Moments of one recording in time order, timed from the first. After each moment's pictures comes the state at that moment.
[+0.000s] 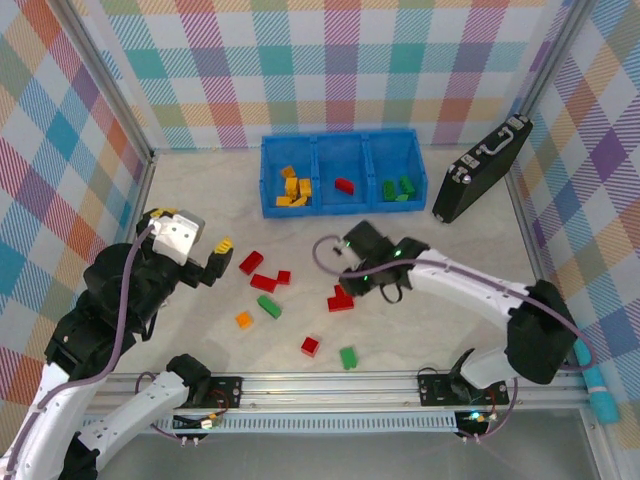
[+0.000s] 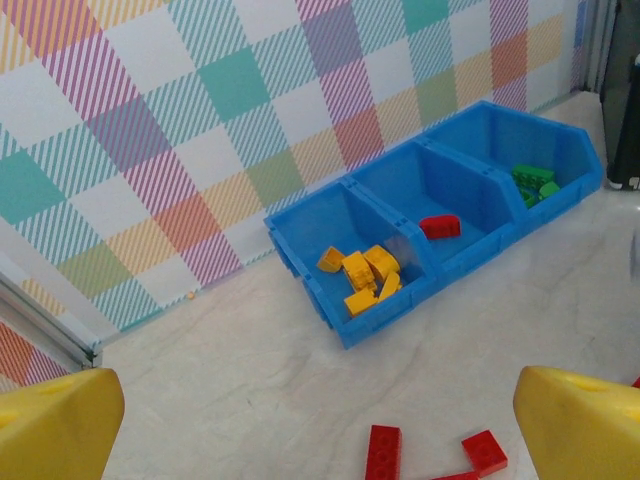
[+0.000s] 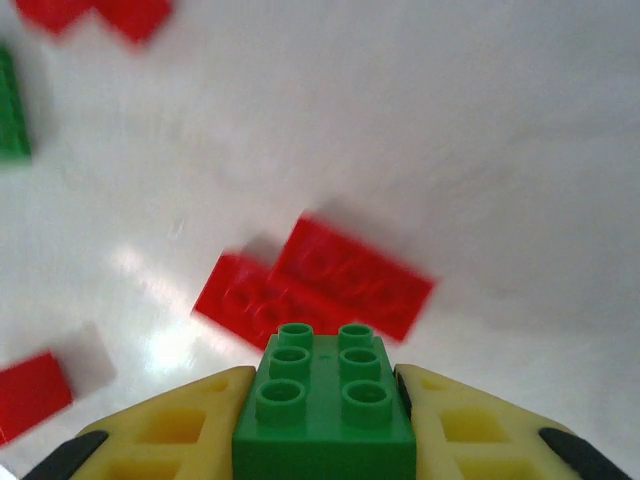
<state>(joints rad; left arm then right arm) -0.59 0.63 1.18 -0.79 -0.26 0.25 0.79 1.42 1.06 -0.71 -0.02 0.15</state>
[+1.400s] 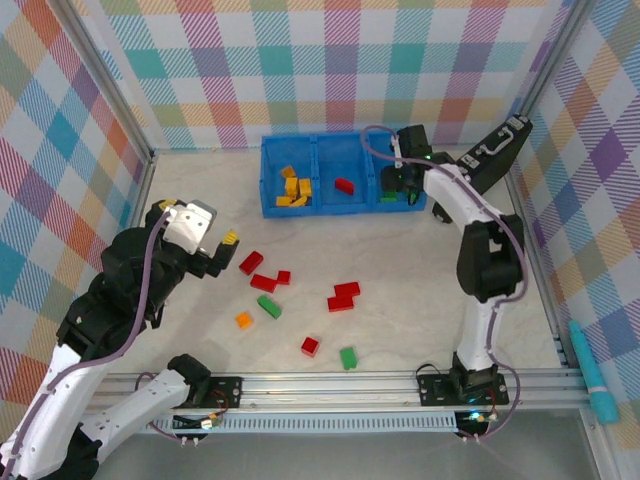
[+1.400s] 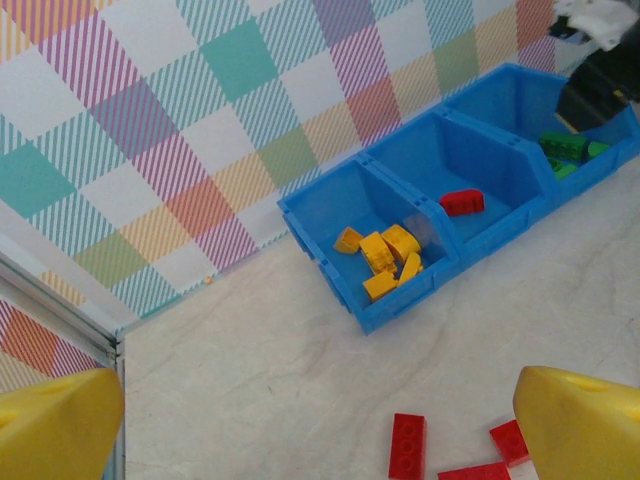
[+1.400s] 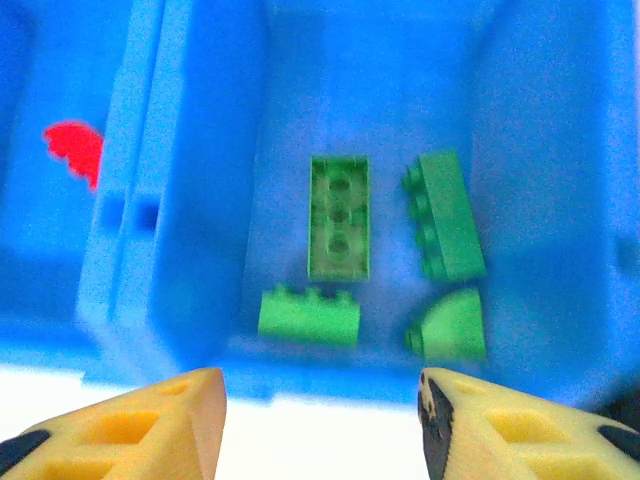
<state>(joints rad) -0.59 0.71 1.21 -0.79 -0.31 0.29 0.28 1.92 1.67 -0.68 0.06 0.10</state>
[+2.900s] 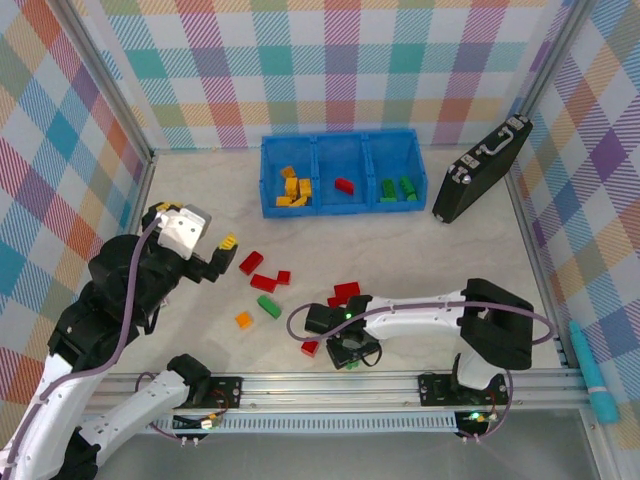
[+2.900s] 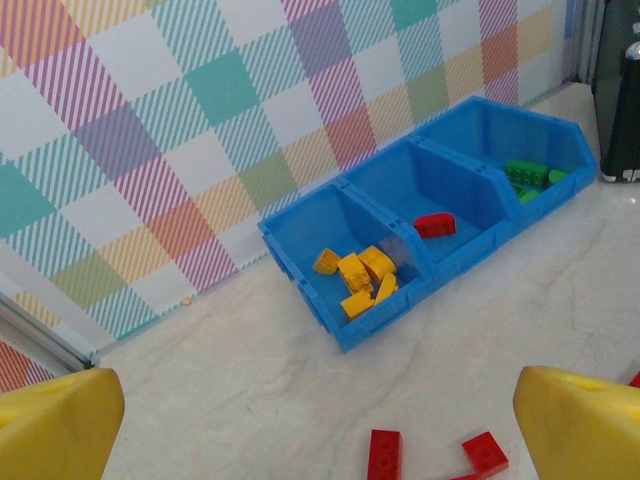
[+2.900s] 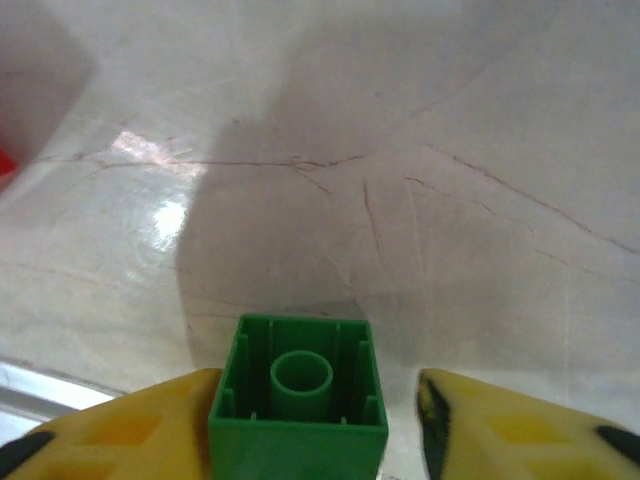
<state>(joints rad) -0.59 0.68 1.21 -0.79 -0.25 0.27 1.29 1.63 0.94 -0.84 0.02 0.81</state>
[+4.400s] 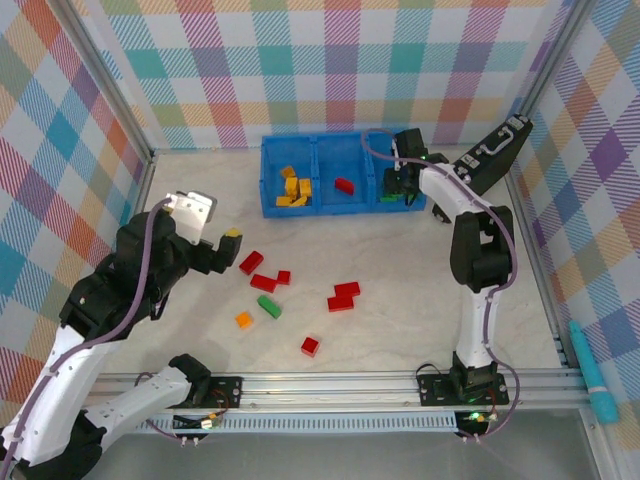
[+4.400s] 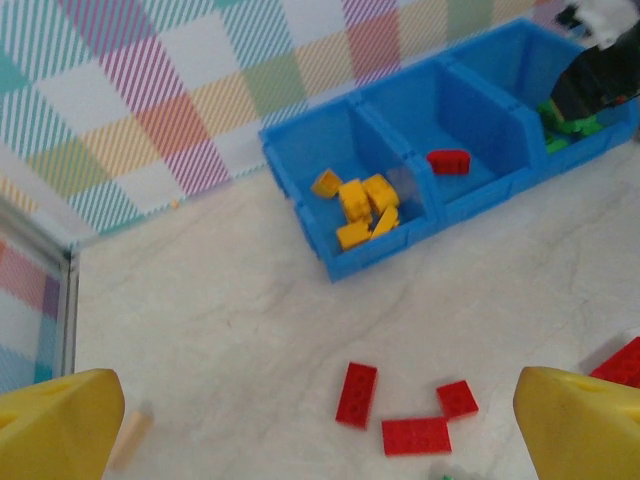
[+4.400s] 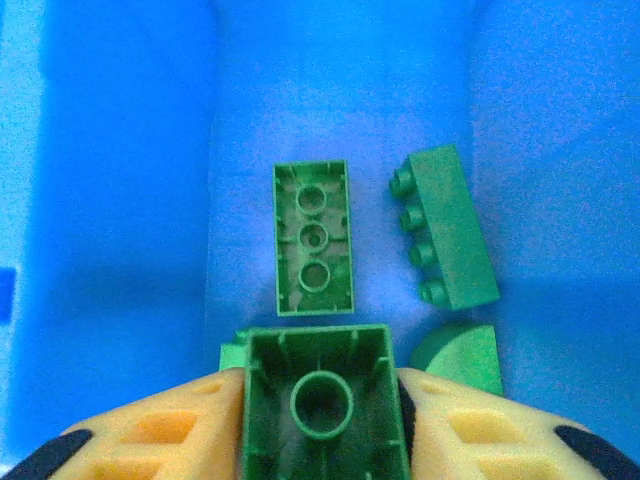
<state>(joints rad) -0.59 0.84 1.35 -1.00 -0.35 0.04 0.25 2.10 1.78 -0.65 0.07 0.13</state>
